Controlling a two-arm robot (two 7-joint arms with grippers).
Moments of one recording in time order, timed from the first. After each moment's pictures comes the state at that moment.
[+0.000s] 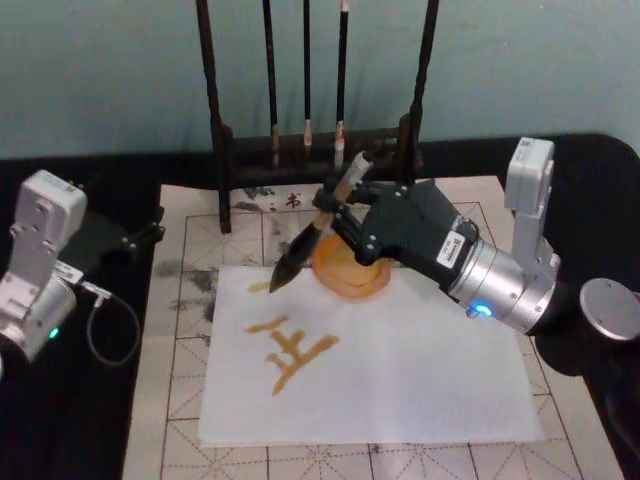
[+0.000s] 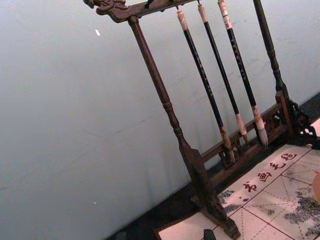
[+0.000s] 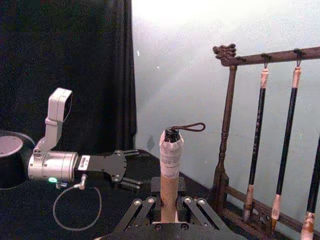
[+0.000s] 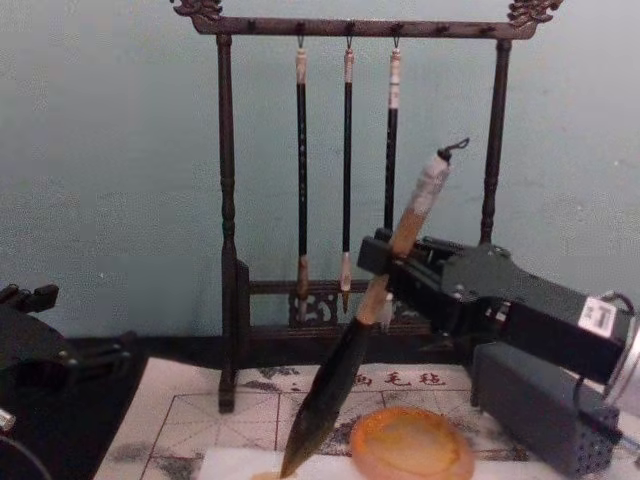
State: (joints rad) left arm -0.20 0.60 0.45 -1.41 -0.25 -0.12 0.03; right arm 0.36 0.35 -0.50 -1.26 0.58 -0.32 0.76
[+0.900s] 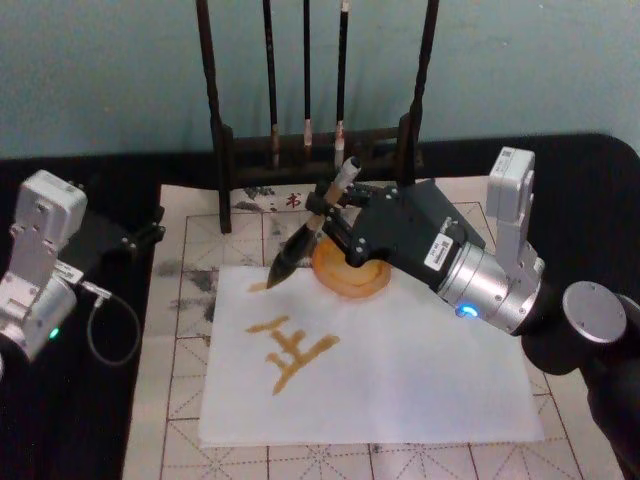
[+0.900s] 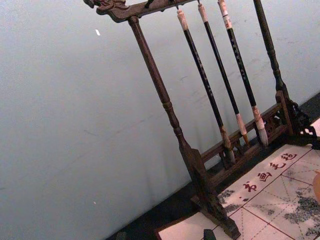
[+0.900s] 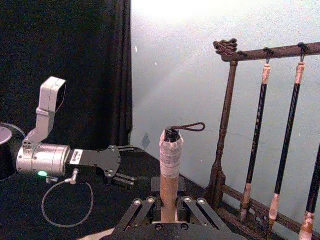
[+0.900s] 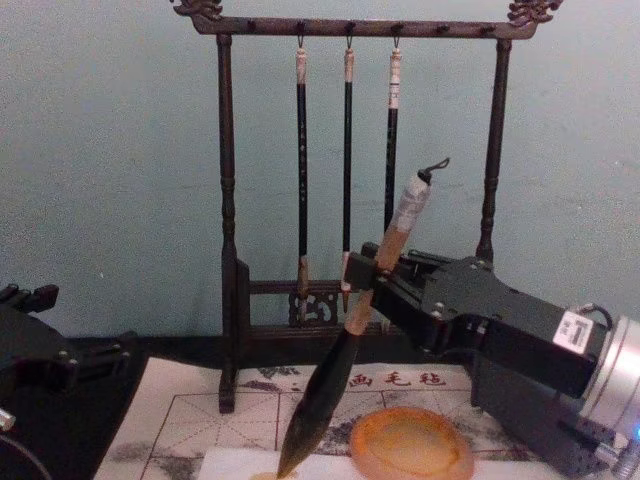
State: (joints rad) left arm -0.20 0.60 0.45 -1.41 -0.25 -0.12 0.03; right arm 0.38 0.30 -0.49 -1.18 0.52 -0.38 0.77
